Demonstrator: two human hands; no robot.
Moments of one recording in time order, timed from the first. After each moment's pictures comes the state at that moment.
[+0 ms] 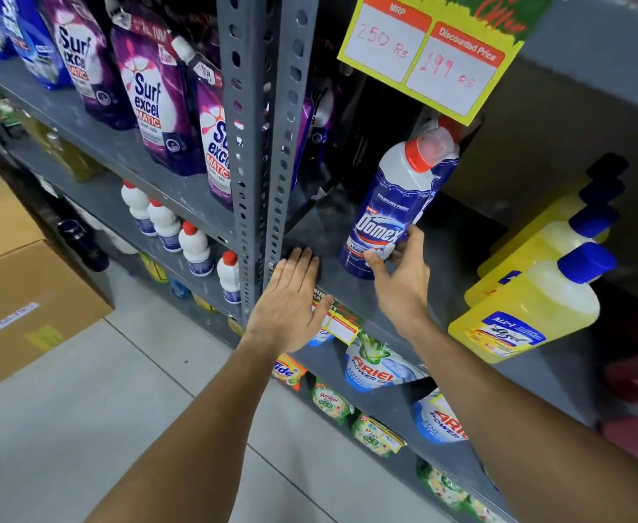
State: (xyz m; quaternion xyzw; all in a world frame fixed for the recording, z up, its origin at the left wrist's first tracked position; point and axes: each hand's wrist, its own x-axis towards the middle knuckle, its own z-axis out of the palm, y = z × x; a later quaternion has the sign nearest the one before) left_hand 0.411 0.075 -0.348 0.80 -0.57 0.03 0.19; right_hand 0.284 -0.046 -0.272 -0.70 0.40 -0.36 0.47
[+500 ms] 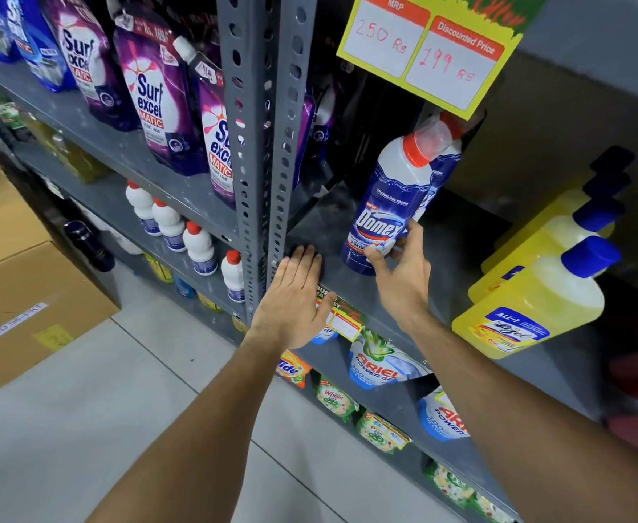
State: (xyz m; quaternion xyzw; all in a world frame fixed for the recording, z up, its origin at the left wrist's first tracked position) left_hand 0.412 0.075 -0.347 0.80 -0.57 0.01 0.19; right_hand 0.286 -0.047 -0.272 -0.69 0.39 -0.36 0.48
